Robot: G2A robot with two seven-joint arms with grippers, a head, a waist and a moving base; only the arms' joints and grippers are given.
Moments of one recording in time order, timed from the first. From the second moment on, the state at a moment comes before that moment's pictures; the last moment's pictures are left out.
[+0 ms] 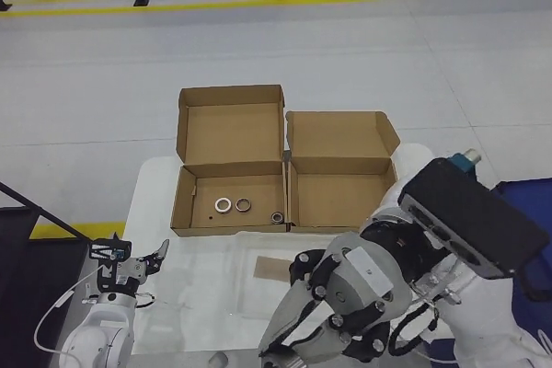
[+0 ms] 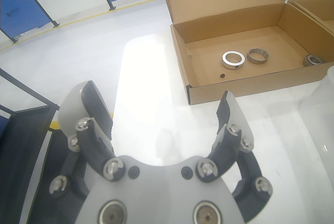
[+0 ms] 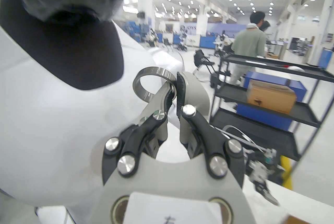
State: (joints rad) left arm 1.73 -1.15 -1.60 -1.80 1.33 0.00 0.00; right arm -0.81 -1.24 1.08 -2.09 0.54 -0.70 0.92
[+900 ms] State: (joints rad) left arm 1.73 -1.15 -1.60 -1.80 1.33 0.00 0.00; right arm -0.88 -1.29 0.84 -1.98 1.49 -0.14 1.07
